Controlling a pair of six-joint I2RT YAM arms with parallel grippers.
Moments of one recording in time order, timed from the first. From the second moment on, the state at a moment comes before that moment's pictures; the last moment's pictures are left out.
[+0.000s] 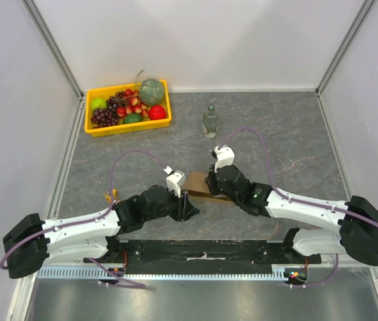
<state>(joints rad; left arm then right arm) -1.06 1.00 0.38 0.14 -0.02 -0.62 1.00 1.24 0.68 0.04 0.37 0.50</state>
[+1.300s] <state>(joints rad) -1.05 1.10 0.60 -0.15 -0.09 -0.61 1.00 1.23 0.48 0.15 0.38 0.53</state>
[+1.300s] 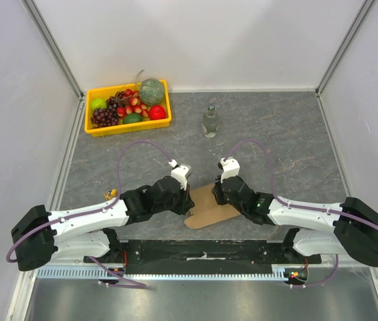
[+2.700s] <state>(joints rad) -1.00 1.23 0.58 -0.32 -0.22 -0.75 0.55 1.25 0.59 -0.26 0.05 0.33</state>
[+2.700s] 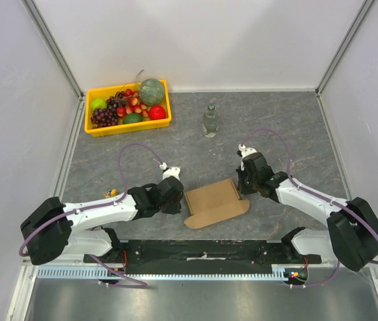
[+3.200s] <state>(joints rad) -0.86 1.34 0.59 -0.20 -0.07 -0.73 0.53 1.33 0.59 -0.16 -0.16 0.35</state>
